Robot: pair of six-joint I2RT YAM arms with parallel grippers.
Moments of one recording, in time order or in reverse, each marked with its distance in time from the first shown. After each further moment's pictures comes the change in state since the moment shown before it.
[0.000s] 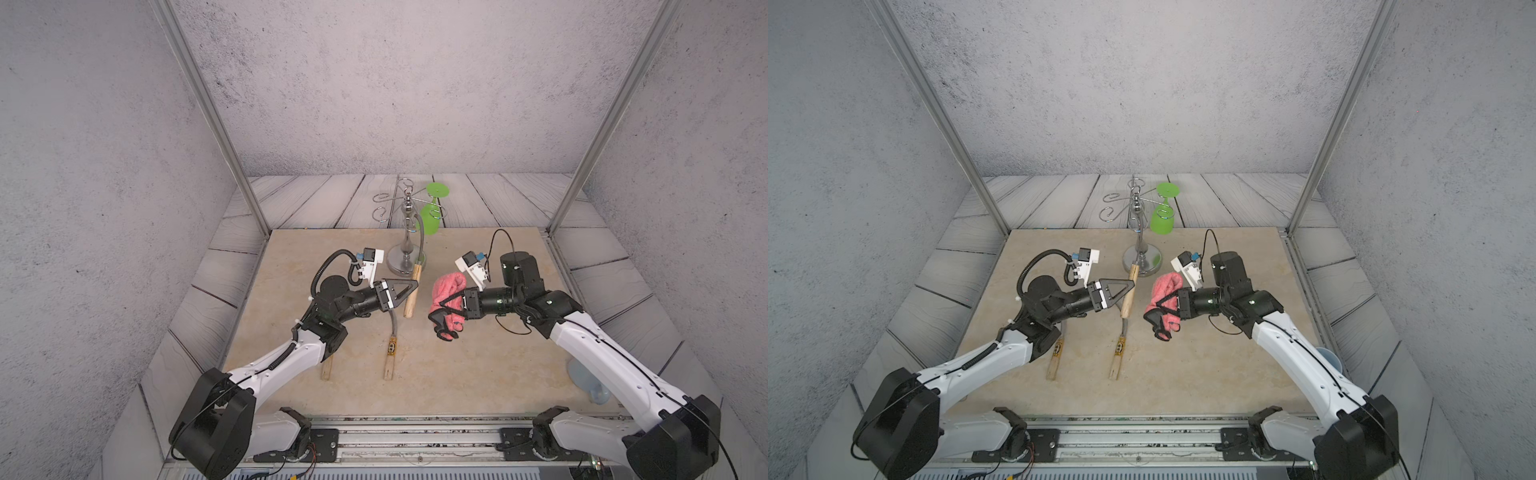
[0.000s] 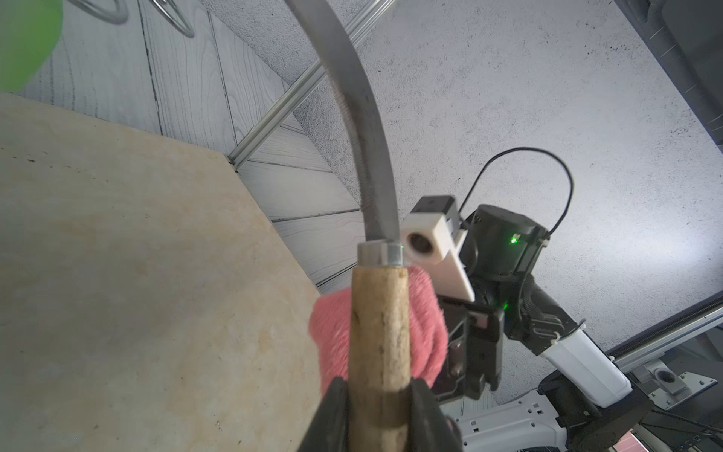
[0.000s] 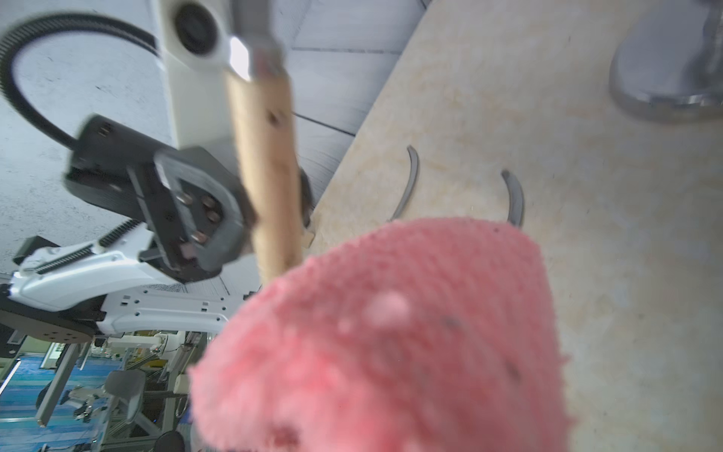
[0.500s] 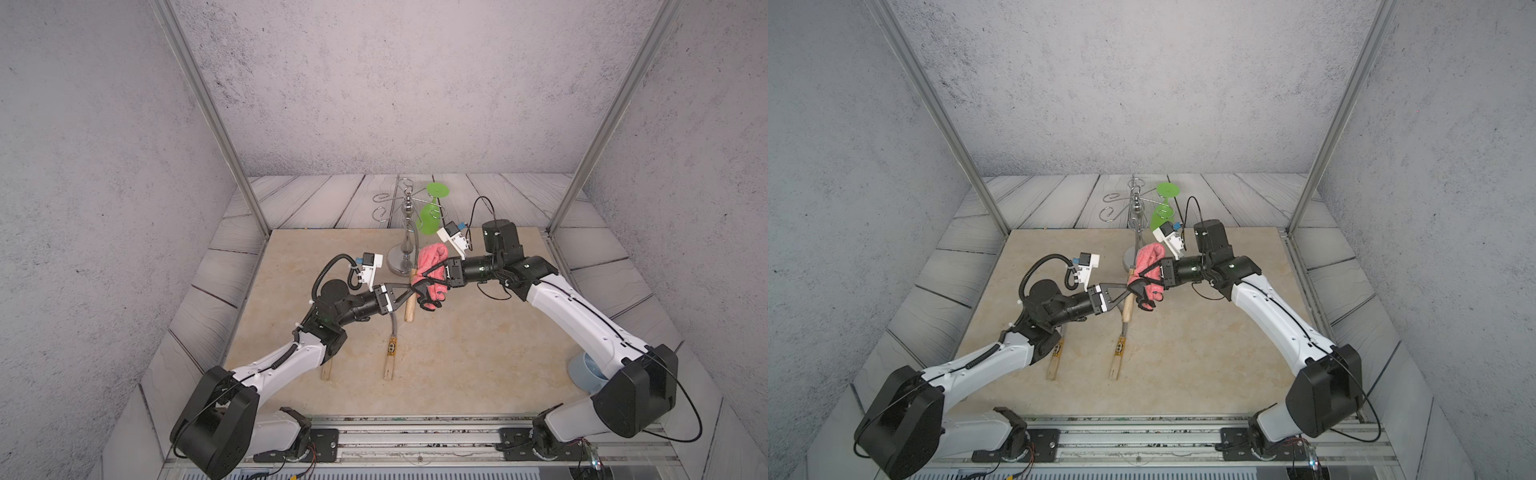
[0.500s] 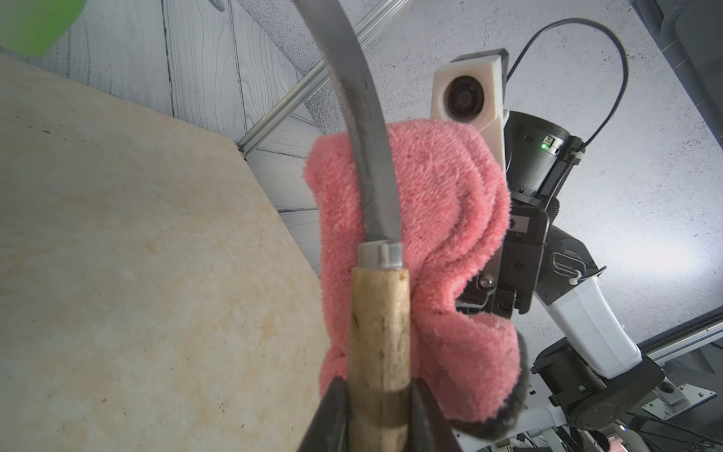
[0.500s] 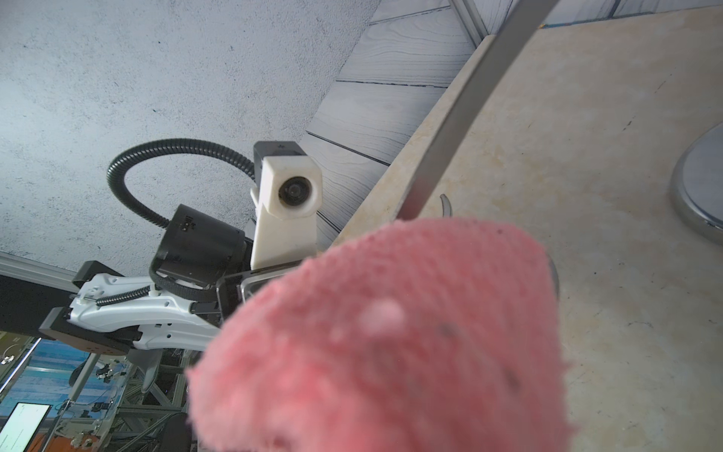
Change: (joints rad) left arm 0.000 0.018 -0.036 0.026 0.000 -0.031; right arm 0.028 0.264 0.259 0.026 -0.092 -0.024
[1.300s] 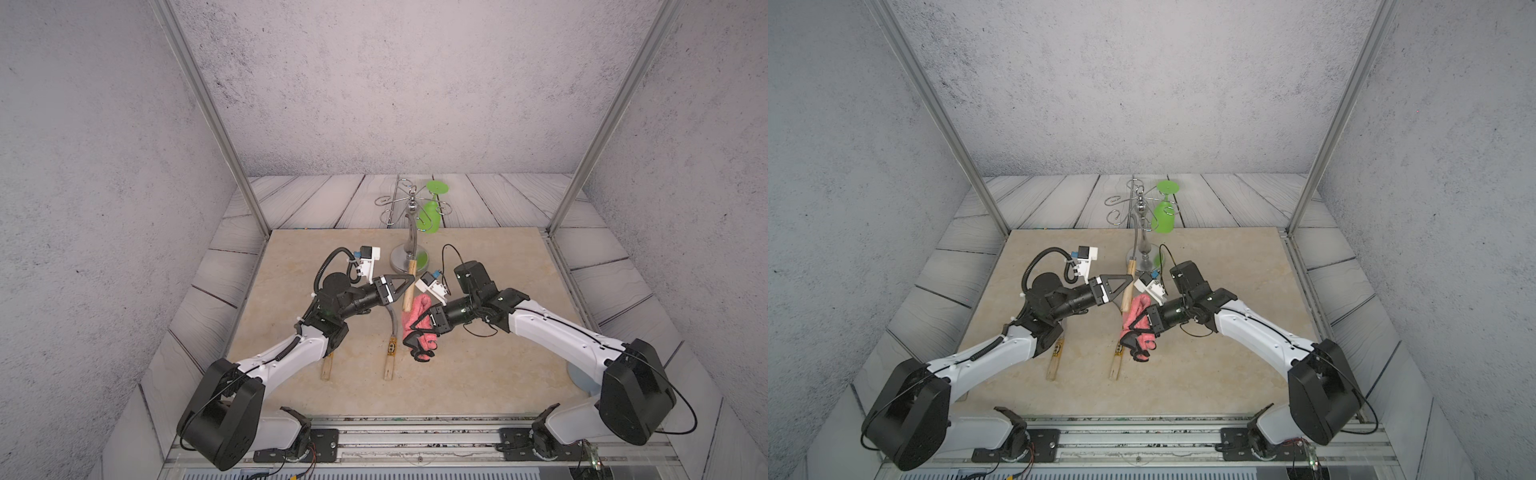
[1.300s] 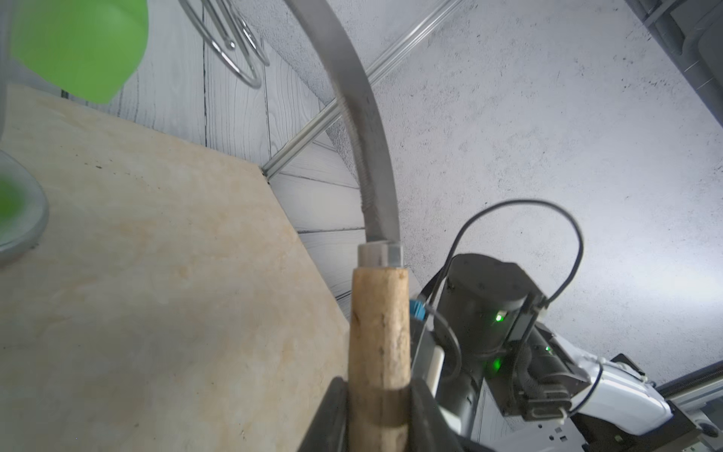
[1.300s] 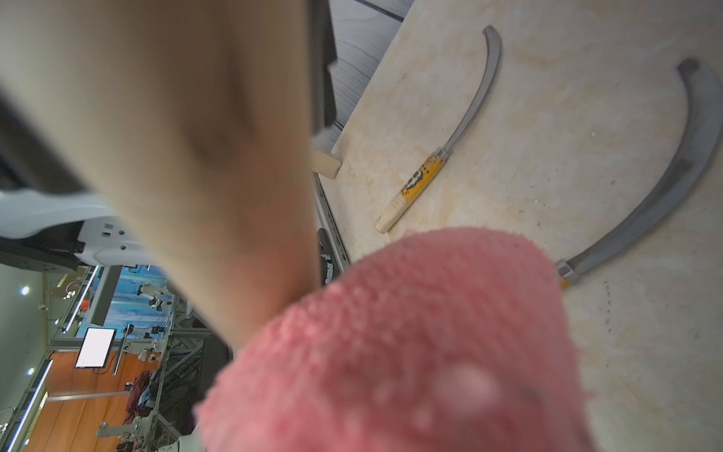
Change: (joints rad) left arm 0.016 0.040 0.061 -0.014 -0.051 0.017; right arm 0.169 -0.037 -0.348 0.077 0.003 -0.013
